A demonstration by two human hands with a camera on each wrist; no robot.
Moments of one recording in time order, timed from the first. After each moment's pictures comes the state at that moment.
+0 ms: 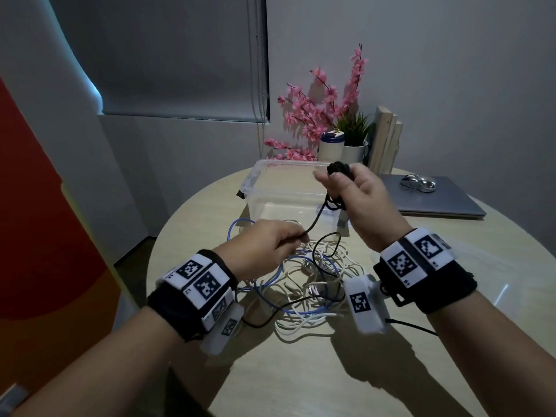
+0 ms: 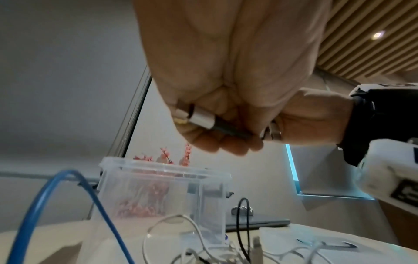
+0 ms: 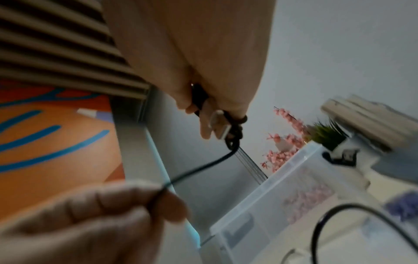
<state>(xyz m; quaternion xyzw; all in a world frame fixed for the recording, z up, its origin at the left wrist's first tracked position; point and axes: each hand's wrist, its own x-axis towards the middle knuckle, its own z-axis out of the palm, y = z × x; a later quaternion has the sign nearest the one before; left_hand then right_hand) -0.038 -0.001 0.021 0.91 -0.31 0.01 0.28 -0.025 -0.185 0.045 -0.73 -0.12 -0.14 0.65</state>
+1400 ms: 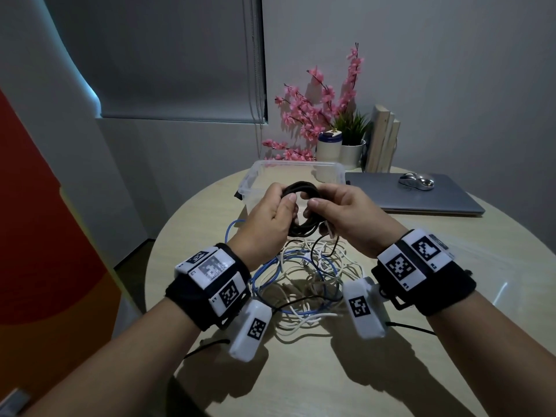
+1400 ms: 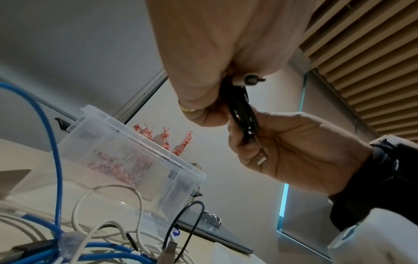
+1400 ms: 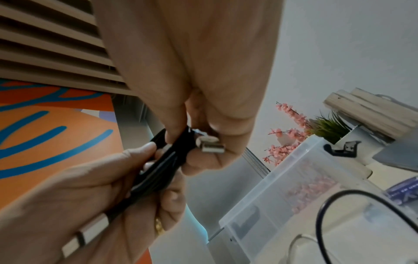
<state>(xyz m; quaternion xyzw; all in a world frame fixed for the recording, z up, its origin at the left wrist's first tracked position) -0.027 -0.025 0.023 0.78 -0.22 0.08 0.58 -0.031 -0.181 0.041 -0.75 -0.16 0.00 0.64</state>
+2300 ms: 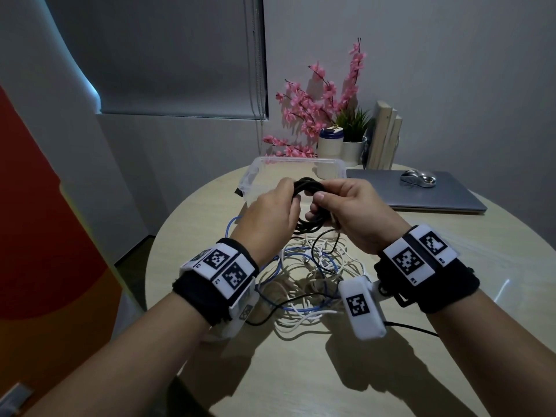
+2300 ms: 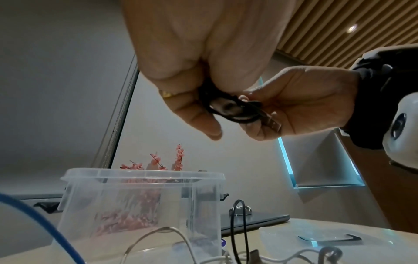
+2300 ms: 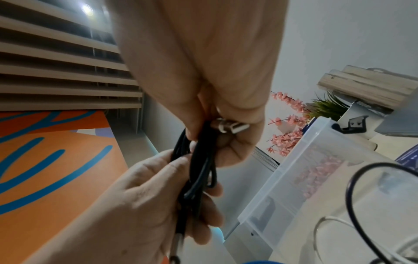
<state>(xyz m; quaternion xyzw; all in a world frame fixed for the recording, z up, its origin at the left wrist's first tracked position) -0.023 -0.025 0.025 0.90 -0.23 0.24 0.27 -0.033 -0.179 0.044 -0.68 -0.13 0.01 0.72</state>
